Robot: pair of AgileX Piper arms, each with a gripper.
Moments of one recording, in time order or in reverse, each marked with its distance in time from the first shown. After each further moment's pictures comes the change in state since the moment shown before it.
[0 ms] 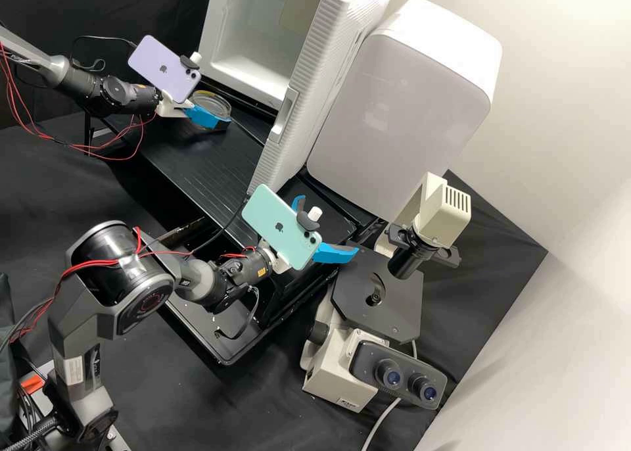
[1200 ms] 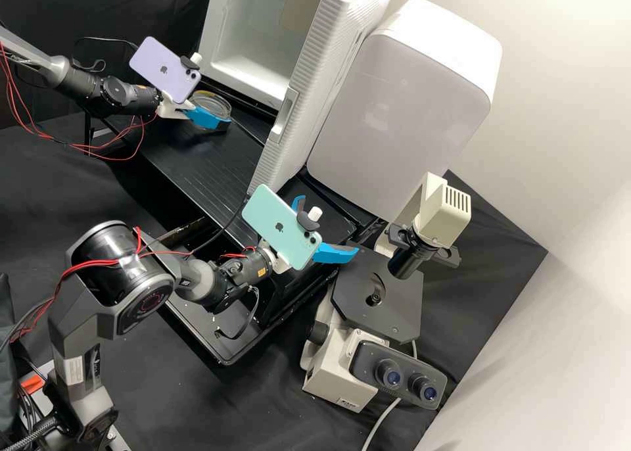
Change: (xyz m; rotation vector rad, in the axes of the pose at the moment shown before) left arm -0.001 -0.001 0.003 0.001 -0.011 -0.004; right arm 0.000 0.000 0.000 0.000 0.000 0.000
